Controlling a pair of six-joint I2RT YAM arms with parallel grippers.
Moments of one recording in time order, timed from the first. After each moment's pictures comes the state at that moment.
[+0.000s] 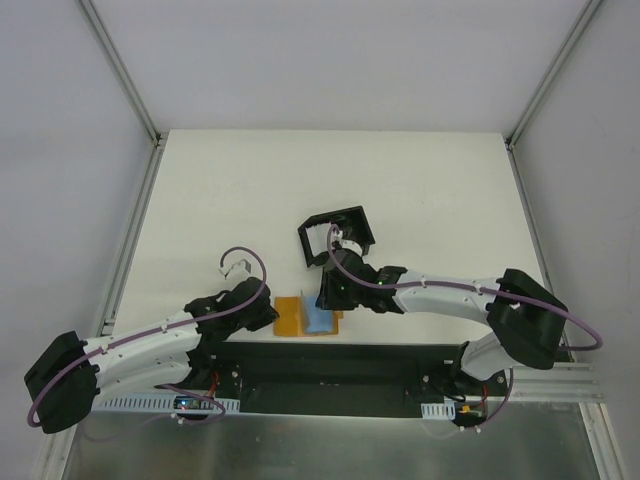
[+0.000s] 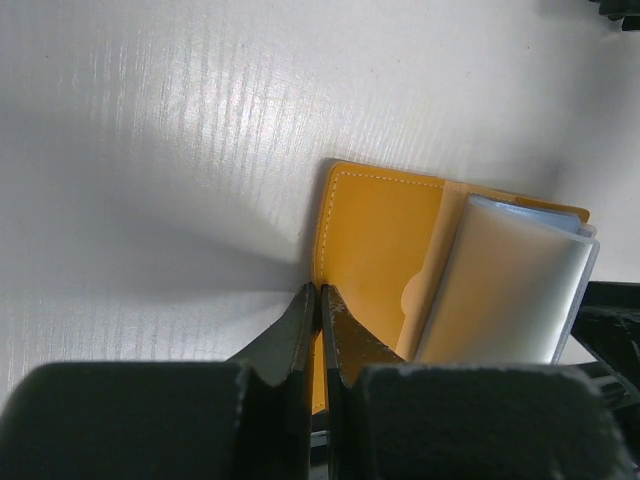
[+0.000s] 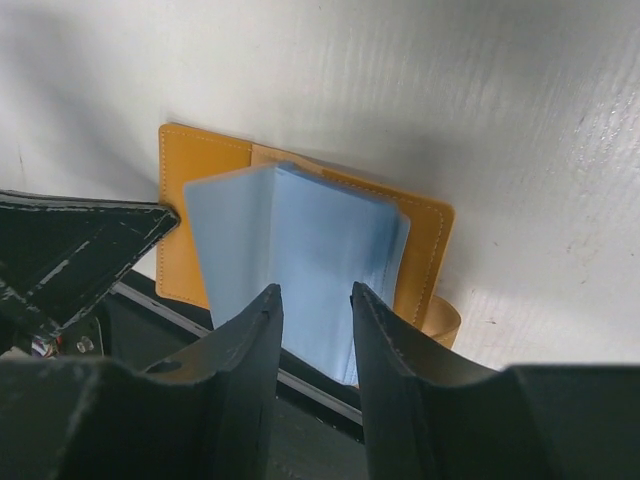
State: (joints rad) left arm -0.89 0.87 0.29 -0.37 -0.25 -1.23; right arm 1.08 1.49 0.83 -0.25 0.09 0.94
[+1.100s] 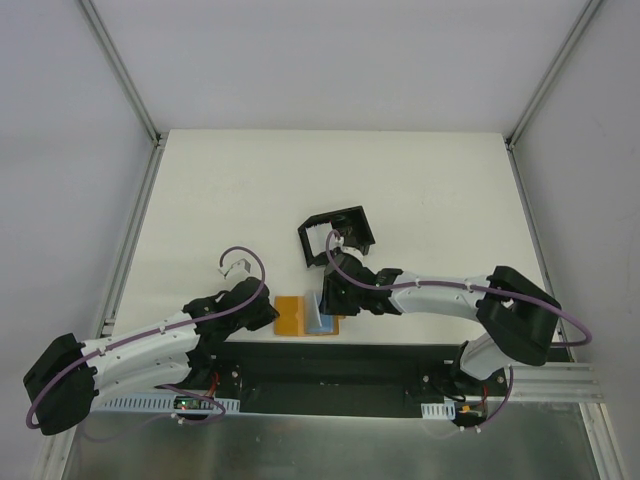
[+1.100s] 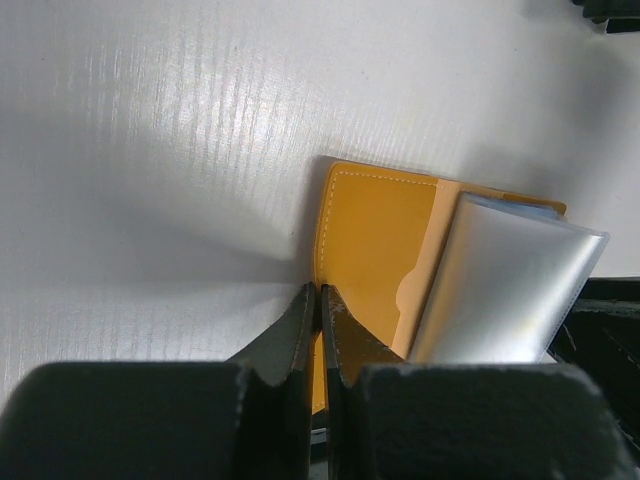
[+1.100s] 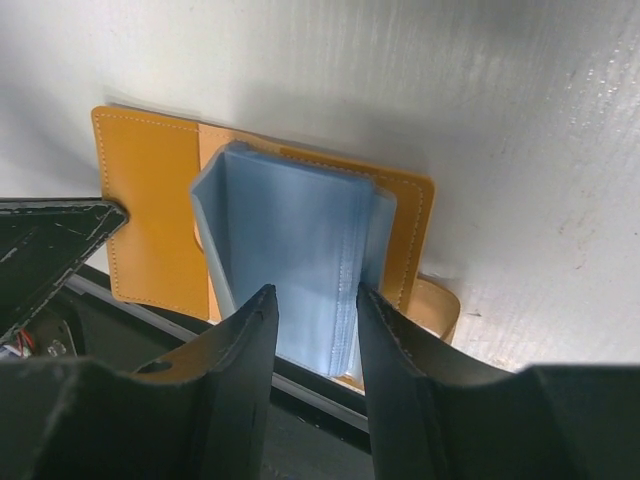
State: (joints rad) left arm -0.89 0.85 0.29 -0.37 -0.25 -1.23; right arm 1.08 1.54 0.80 -0.25 0.06 0.98
